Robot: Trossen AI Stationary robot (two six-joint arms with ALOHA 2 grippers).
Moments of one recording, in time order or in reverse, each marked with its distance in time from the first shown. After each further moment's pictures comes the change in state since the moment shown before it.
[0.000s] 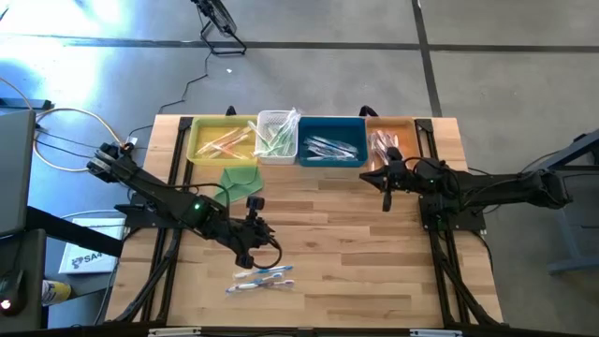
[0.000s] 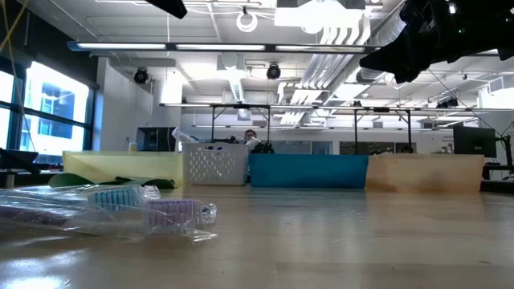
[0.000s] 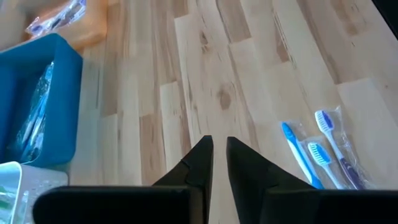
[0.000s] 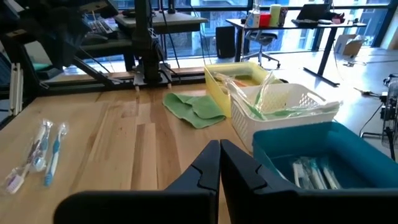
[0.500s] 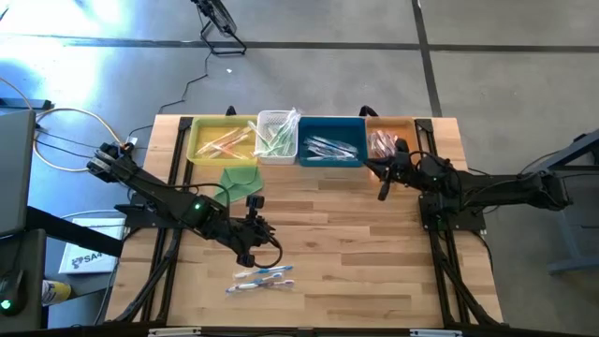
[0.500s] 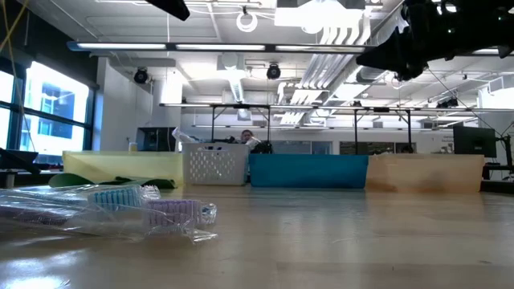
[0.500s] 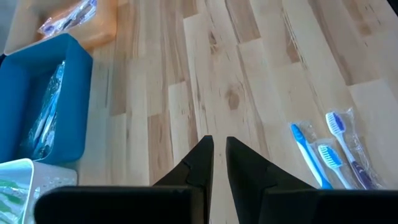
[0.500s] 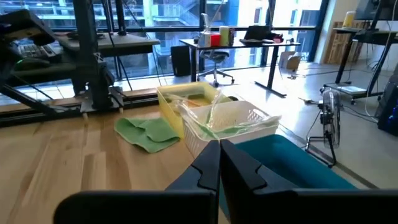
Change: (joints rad) left arm 0.000 0.000 0.000 0.000 -0.032 0.001; right arm -0.028 0.000 0.000 0.082 0.178 -0.009
